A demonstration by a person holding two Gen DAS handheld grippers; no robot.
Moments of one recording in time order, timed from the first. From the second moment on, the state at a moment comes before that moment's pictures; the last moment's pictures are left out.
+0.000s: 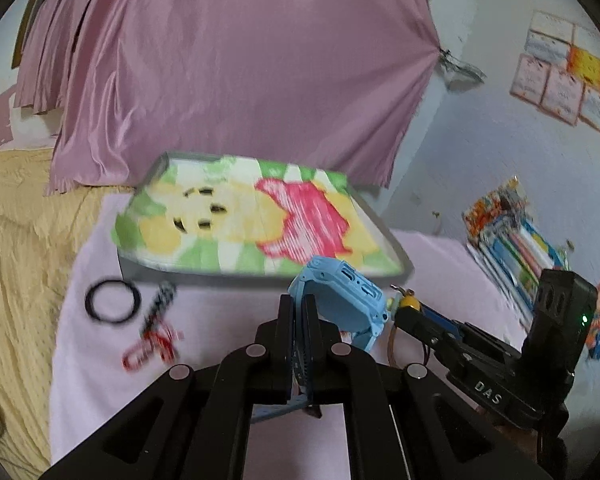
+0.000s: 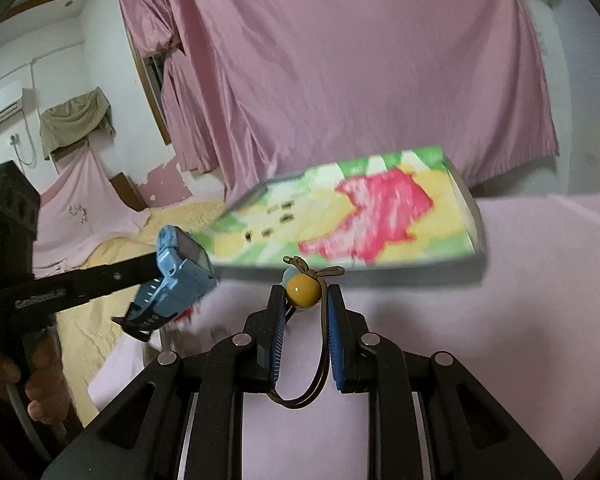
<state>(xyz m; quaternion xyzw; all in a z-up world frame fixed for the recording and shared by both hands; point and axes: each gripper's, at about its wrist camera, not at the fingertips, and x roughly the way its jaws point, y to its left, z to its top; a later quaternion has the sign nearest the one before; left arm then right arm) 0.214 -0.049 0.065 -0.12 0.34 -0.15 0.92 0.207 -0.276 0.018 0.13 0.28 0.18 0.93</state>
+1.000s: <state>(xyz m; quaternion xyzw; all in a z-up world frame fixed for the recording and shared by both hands) 0.359 0.012 0.017 -0.11 0.40 -0.05 0.91 0.355 -0.189 -0.016 0.10 0.38 0.19 0.90</state>
